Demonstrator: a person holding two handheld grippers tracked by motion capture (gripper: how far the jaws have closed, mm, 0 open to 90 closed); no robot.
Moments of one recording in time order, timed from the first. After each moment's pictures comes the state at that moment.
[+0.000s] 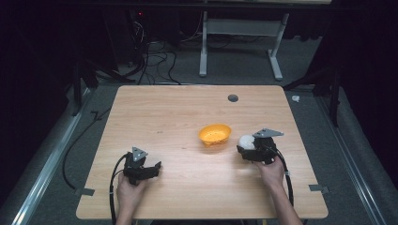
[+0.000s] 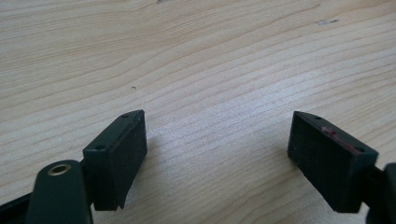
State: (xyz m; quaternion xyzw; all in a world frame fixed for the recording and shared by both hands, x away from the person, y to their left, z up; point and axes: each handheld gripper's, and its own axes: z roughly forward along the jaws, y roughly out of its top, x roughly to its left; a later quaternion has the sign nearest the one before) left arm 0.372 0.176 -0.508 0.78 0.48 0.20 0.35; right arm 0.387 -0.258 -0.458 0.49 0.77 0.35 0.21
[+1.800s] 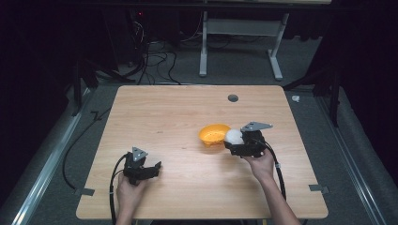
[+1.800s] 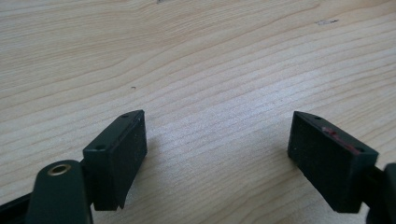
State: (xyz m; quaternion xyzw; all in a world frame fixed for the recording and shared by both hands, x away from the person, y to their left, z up) left arm 0.372 0.176 -0.508 0.78 0.48 0.20 0.35; right arm 0.400 -0.222 -0.434 0.44 0.79 0.39 0.18
